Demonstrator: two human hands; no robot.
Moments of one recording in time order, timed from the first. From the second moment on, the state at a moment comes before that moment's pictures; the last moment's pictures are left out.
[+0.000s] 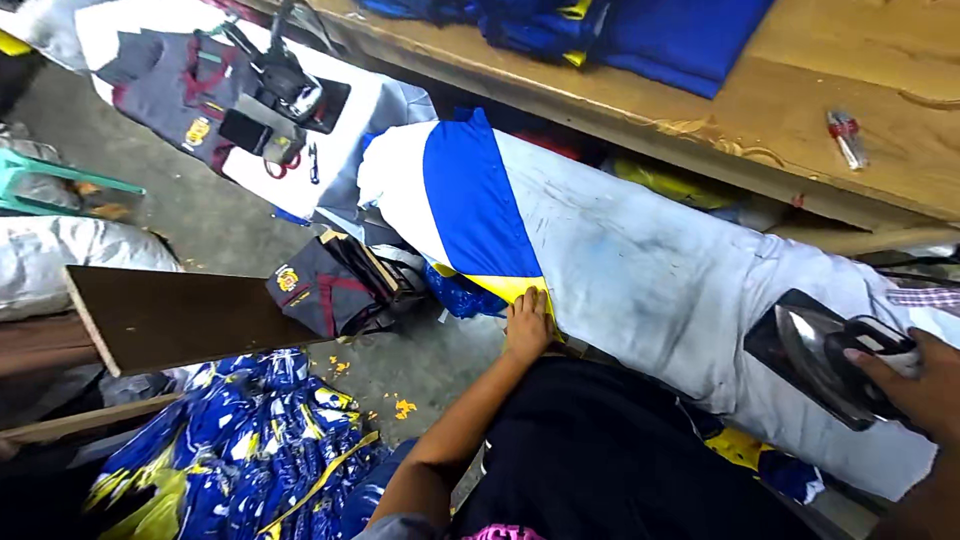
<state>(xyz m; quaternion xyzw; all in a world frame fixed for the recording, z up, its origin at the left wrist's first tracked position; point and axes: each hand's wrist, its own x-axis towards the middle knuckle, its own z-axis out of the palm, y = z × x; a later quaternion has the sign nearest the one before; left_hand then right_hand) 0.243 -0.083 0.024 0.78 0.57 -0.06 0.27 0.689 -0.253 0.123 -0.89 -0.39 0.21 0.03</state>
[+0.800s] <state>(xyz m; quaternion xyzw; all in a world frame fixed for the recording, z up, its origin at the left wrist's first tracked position) 0.215 -0.106 0.023 0.78 0.53 -0.01 0.32 0.563 -0.154 0.164 -0.82 -0.48 0.31 0.09</state>
